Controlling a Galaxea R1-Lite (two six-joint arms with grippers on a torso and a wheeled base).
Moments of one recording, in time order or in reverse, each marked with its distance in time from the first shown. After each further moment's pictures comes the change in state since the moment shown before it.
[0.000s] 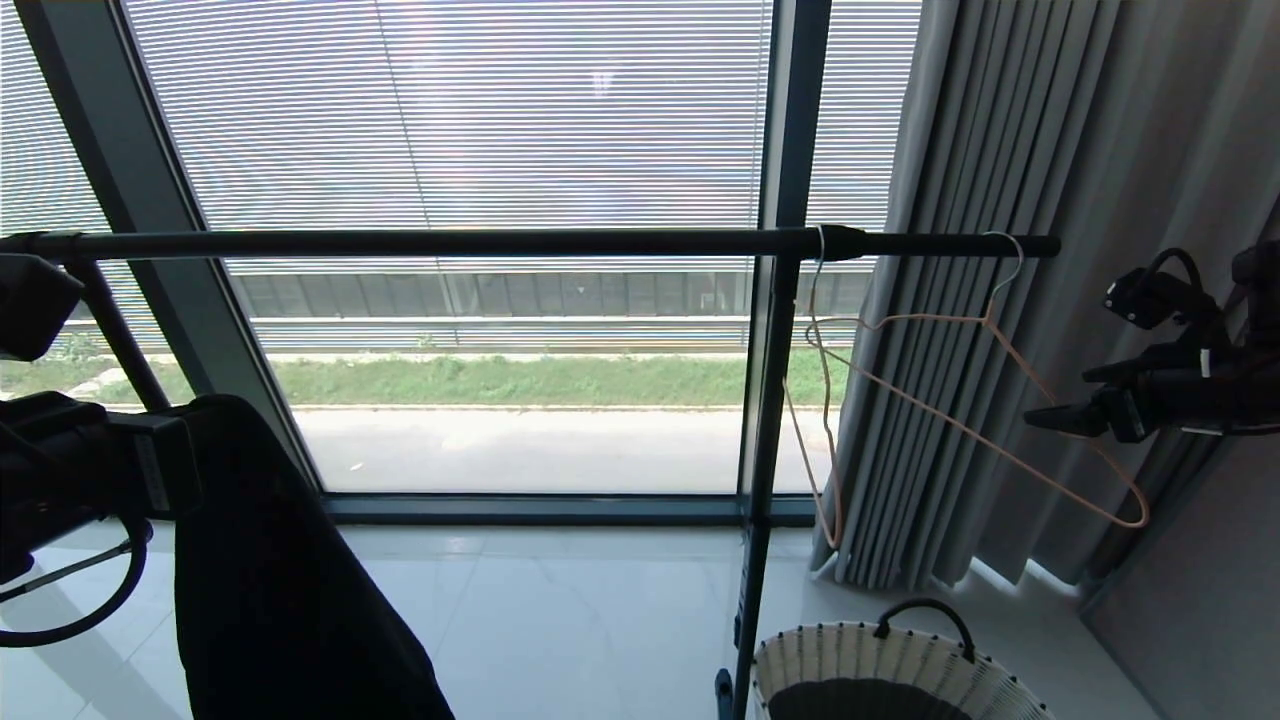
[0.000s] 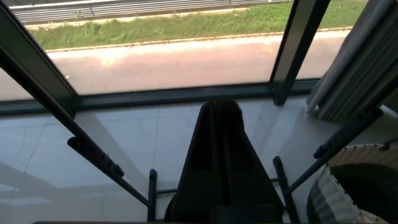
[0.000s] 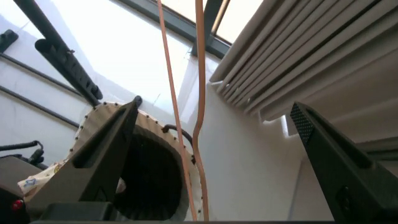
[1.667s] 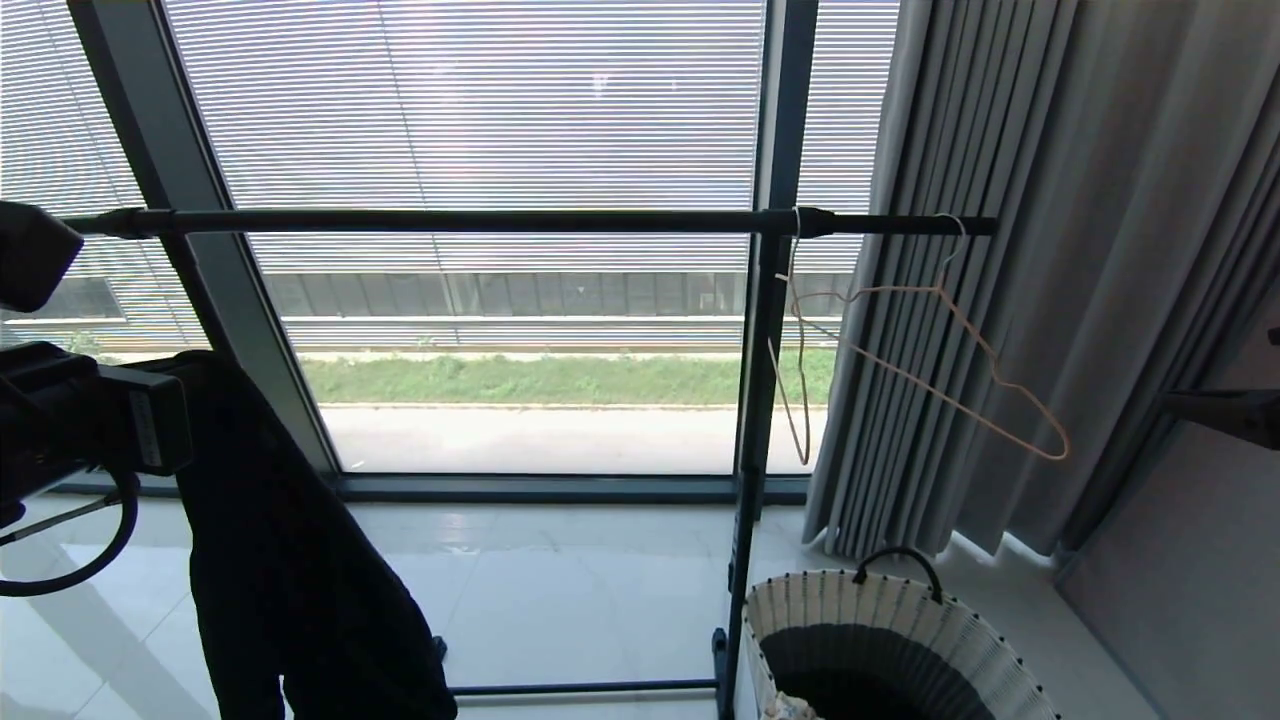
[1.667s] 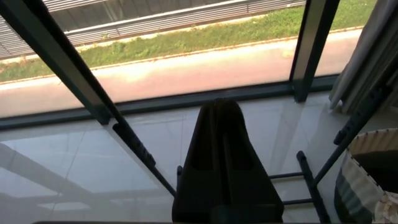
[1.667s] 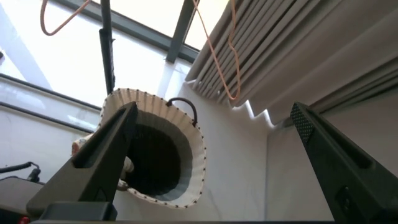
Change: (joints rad) left arm 0.002 0.031 -0.082 -0.006 0.048 0.118; right arm 0.224 -0.602 0.146 0.232 -0.370 0.164
